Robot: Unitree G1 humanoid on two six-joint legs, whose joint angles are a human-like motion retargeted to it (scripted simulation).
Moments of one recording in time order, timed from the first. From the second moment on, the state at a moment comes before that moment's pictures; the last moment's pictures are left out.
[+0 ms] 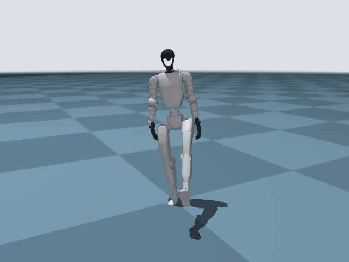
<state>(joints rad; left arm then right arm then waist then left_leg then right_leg) 0.09 0.08 0.37 1.53 0.16 -0.05 0.02 0.02 -0.15 -0.03 1.52 -0.57 0.11 0.25 0.12 -0.07 0.07 -0.67 0.00 0.17 0.06 -0.33 0.06 0.07 -0.08 -0.17 0.09 0.09 -0.06</state>
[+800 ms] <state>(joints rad) -0.09 0.14 0.25 1.45 0.22 0.00 -0.08 0.02 -0.13 -0.06 1.51 -0.47 0.08 0.23 -0.08 -0.01 -0.08 -0.05 -0.02 0.23 0.03 -0.30 -0.05 -0.01 -0.06 -0.25 0.06 0.10 0.03</state>
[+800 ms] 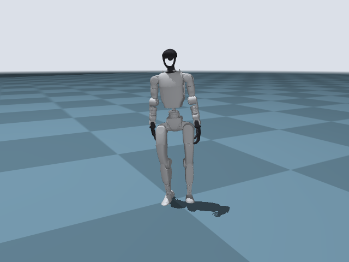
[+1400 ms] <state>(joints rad) 0.15 0.14 0.40 1.57 0.27 0.04 -0.10 0.02 -0.13 -0.02 1.52 -0.56 0.09 0.25 0.01 -0.05 -0.09 -0.03 -0.08 0.26 0.02 -0.35 0.03 -0.02 -0.11 -0.19 0.08 0.11 0.11</state>
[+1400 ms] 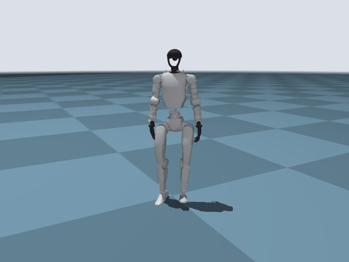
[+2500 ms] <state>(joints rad) 0.11 0.16 0.43 1.68 0.27 0.08 -0.11 0.00 -0.14 -0.06 1.42 -0.43 -0.01 0.19 -0.07 -0.02 -0.05 -0.02 -0.05 0.22 0.06 -0.37 0.05 -0.10 -0.11 -0.20 0.24 0.15 0.10</state>
